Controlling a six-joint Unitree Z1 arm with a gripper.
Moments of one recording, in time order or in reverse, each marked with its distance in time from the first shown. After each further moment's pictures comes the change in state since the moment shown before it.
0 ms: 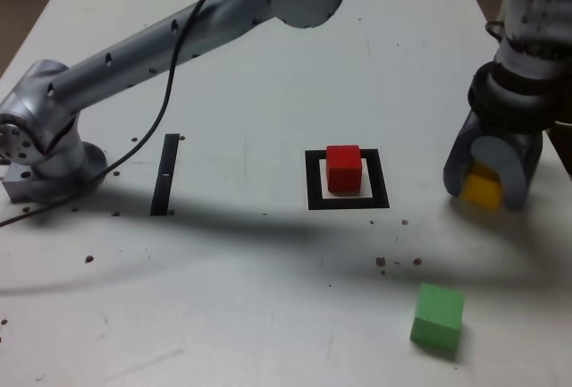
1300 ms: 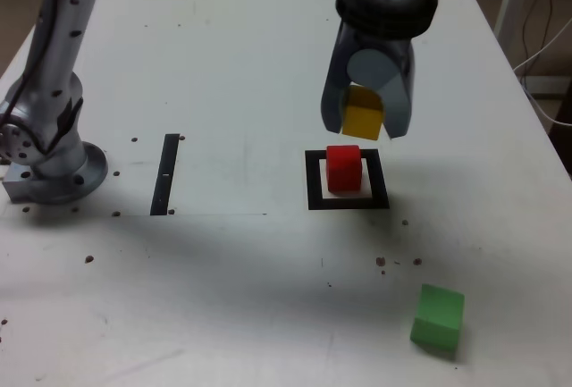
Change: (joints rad) arm 0.011 -0.532 0.725 -0.093 -0.051 -0.300
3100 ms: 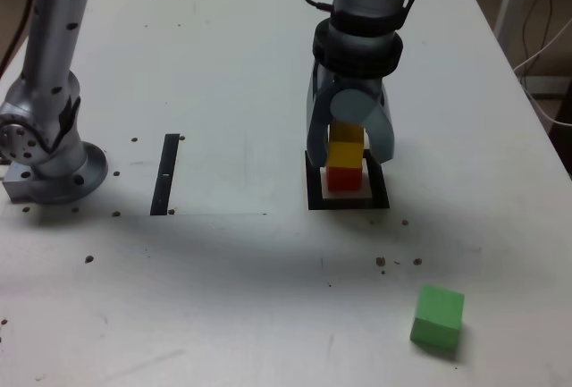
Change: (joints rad) arm 0.078 -0.042 0.326 -0.288 -0.083 -0.073
